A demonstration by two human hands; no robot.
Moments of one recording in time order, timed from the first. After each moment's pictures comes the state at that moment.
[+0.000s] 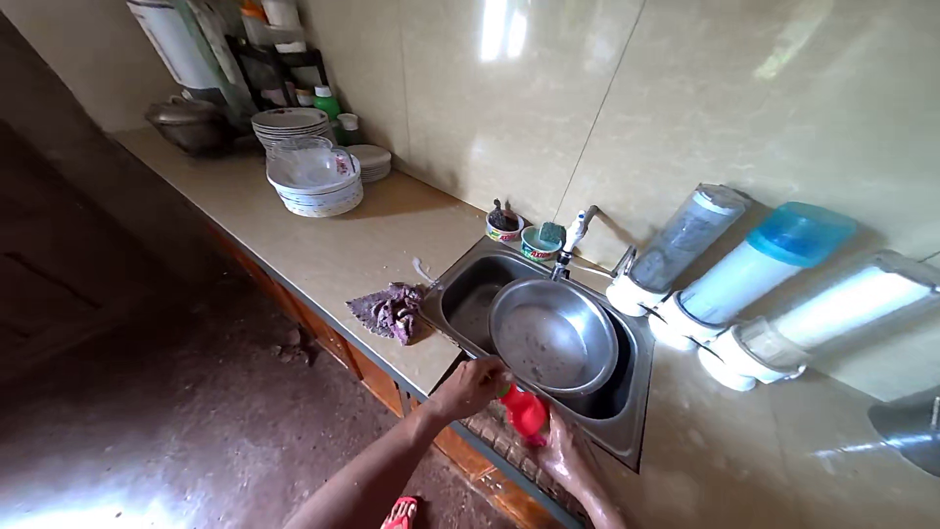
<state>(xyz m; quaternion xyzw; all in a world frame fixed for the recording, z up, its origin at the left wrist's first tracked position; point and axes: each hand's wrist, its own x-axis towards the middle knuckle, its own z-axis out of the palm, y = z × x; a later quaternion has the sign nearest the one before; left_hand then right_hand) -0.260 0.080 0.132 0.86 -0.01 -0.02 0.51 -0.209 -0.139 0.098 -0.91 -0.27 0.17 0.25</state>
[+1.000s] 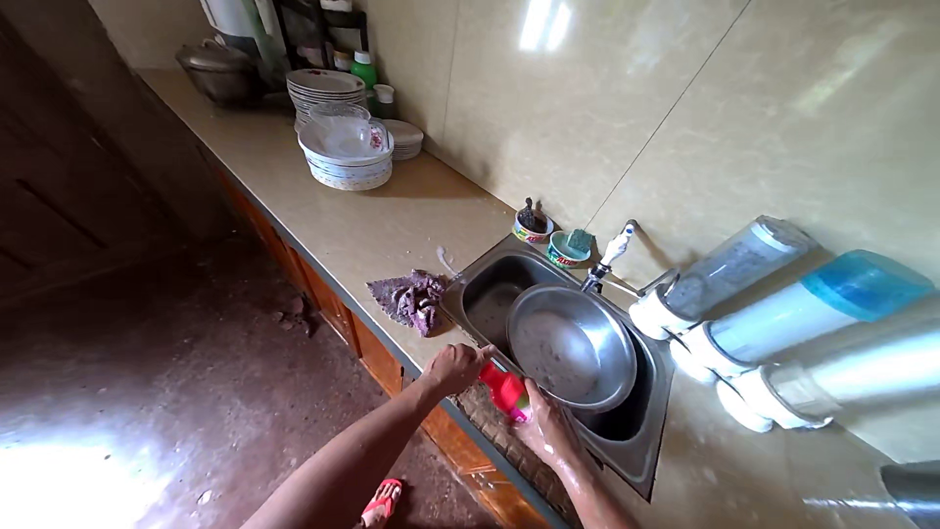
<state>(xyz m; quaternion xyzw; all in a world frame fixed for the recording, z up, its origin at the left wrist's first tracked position) -0.254 0.141 0.118 0.88 0.18 -0.12 0.43 -0.202 -0.054 0.130 -0.93 -0.26 0.24 0.08</state>
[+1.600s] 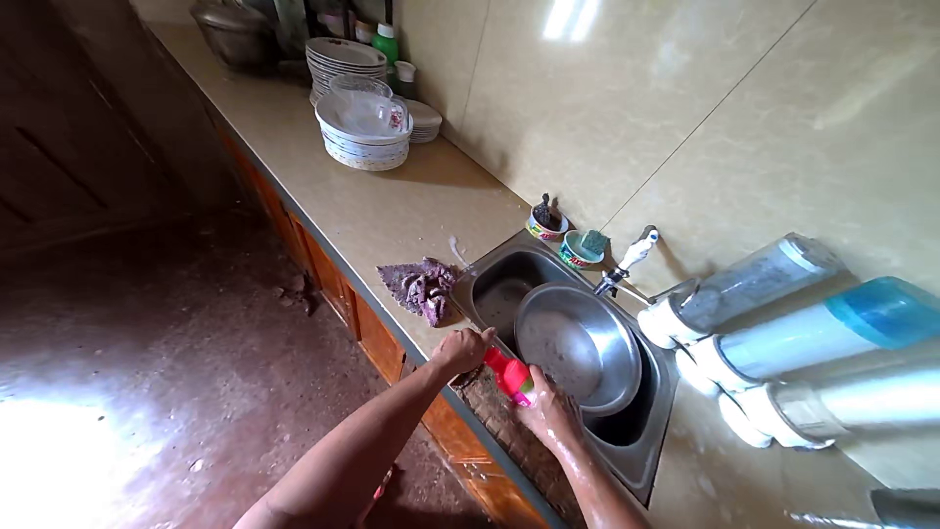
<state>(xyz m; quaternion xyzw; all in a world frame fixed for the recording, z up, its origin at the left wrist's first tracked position) -0.242 0.151 0.117 0.86 0.22 -0.13 0.45 -0.196 -0.032 0.135 -0.94 -0.25 0.22 0.02</state>
